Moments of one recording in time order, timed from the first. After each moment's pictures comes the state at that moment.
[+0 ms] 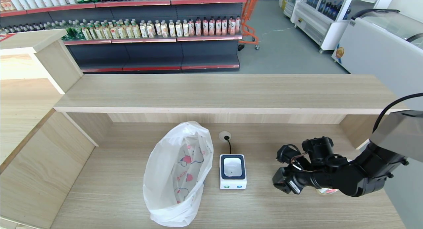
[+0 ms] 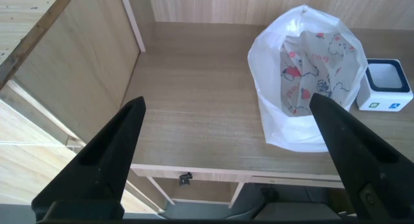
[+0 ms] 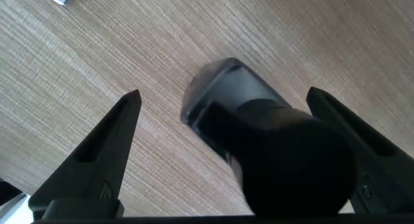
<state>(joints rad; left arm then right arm) 0.00 0.00 0.00 0.00 0.02 0.00 0.23 2.15 -0.73 -0.64 0.10 -0.57</state>
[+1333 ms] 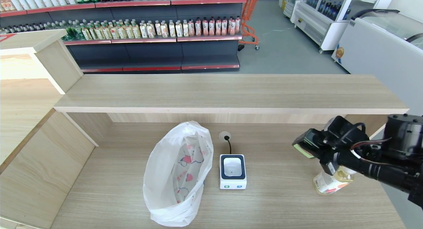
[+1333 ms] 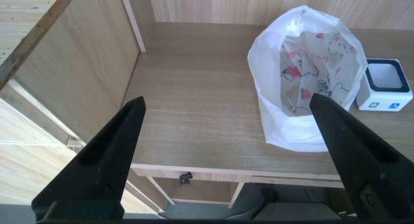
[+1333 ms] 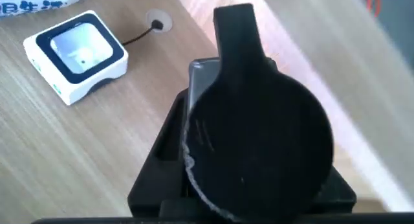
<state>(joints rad) 0.00 0.00 0.00 0.00 0.02 0.00 0.20 1.60 -0.44 -0.94 0.27 -0.75</state>
